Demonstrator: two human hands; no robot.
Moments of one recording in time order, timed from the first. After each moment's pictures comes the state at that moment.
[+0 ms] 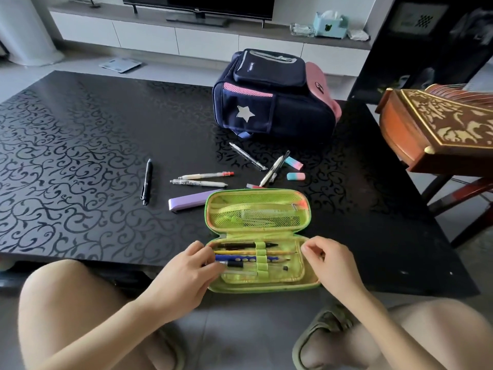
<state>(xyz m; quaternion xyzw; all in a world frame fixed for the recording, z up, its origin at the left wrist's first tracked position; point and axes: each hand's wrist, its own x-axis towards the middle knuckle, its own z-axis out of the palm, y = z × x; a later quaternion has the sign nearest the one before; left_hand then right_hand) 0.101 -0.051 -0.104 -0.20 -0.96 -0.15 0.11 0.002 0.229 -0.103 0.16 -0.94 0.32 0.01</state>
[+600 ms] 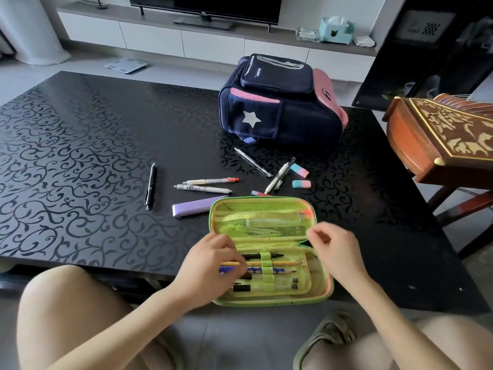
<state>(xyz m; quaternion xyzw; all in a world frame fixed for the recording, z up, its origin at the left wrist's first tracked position) 0.065 -0.034 -0.101 -0.10 -0.94 -0.30 0.11 -0.033 0.214 -0.083 0.15 -0.93 0.32 0.03</state>
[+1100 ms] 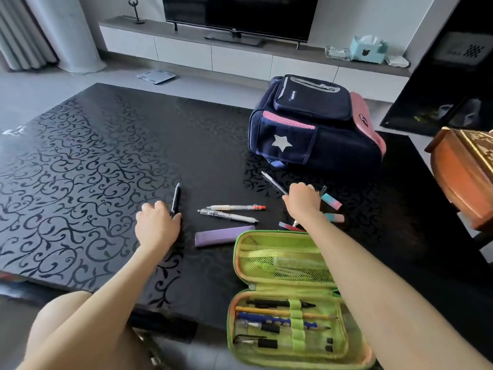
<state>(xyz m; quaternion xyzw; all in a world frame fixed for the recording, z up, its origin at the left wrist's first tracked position) -0.030 -0.183 -0.118 0.42 -0.89 -0.17 0.08 -0.206 0.054 -0.097 0.16 -0.99 0.04 0.01</state>
